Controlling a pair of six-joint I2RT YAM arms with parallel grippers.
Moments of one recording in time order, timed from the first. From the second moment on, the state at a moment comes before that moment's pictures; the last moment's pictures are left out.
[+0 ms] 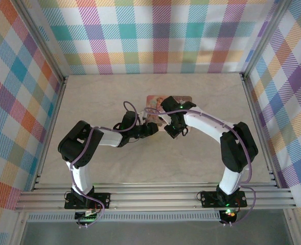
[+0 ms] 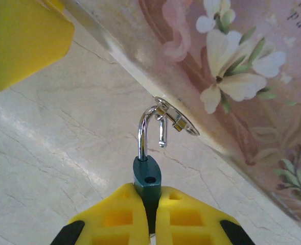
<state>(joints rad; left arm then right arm) -0.55 1.86 0.82 0.48 0.47 -0.84 0.66 1.77 1.35 -0.92 0.11 -0.14</state>
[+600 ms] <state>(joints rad) -0.55 1.73 0.78 0.37 0.44 -0.74 0.75 1.78 1.37 -0.94 0.26 -0.20</state>
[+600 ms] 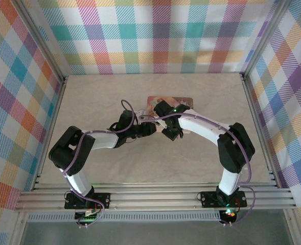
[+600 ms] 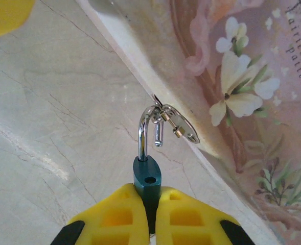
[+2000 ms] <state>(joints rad) -0.55 1.35 0.59 0.05 0.19 -0.64 0.79 1.78 1.28 -0.49 0.23 -0.49</state>
